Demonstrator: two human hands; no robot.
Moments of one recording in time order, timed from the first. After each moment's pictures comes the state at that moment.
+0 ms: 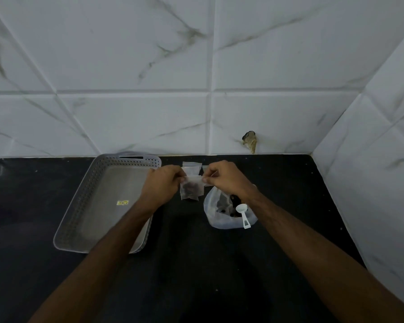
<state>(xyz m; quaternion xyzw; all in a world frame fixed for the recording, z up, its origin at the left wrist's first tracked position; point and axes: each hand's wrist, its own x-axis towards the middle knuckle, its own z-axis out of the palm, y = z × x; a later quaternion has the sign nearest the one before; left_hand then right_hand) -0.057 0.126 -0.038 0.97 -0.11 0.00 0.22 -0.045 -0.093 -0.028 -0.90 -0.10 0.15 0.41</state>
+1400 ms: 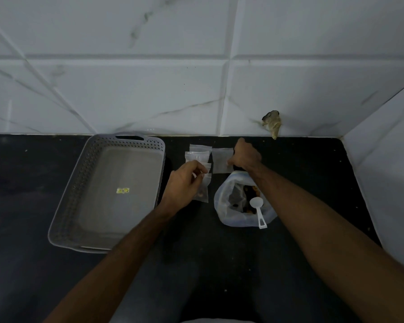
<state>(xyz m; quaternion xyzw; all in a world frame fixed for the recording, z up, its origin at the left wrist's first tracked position) -0.044 0.105 -0.109 0.91 -0.08 -0.05 0.40 0.070 -0.099 -0.134 -0.95 0.13 0.22 0.16</state>
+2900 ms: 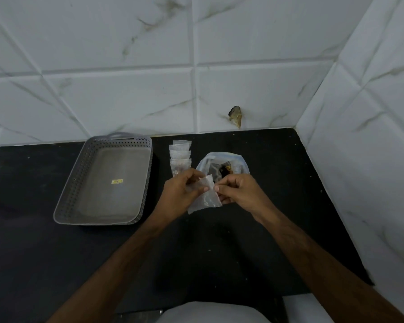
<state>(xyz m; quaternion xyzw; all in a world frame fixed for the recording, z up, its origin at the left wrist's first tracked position) -0.180 0.073 -0.040 0.87 -0.15 -0.04 0.47 -0.201 -0.136 -0.016 -0.76 0.04 0.17 0.63</state>
